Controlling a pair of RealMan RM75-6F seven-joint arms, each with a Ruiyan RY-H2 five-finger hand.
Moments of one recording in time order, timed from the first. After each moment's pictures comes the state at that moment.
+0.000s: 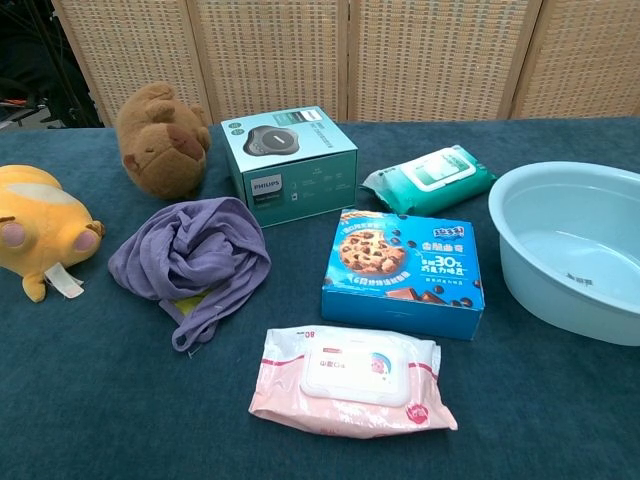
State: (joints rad) left arm -0.48 -0.90 0.00 -1.33 1.65 0.96 0.07; right arm 0.05 -1.22 0.04 -1.59 -1.55 1.50 -0.28
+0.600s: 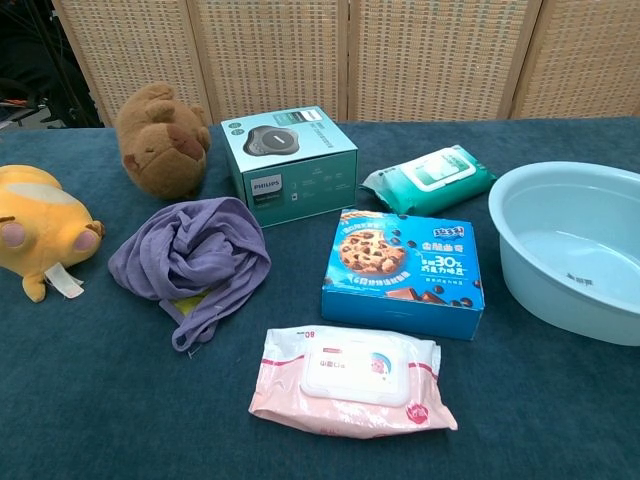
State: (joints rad) left arm -0.60 -1.06 0.01 -1.15 1.67 0.85 0.06; right arm 0.06 -1.22 0.04 -1.58 -1.52 1.49 -0.27
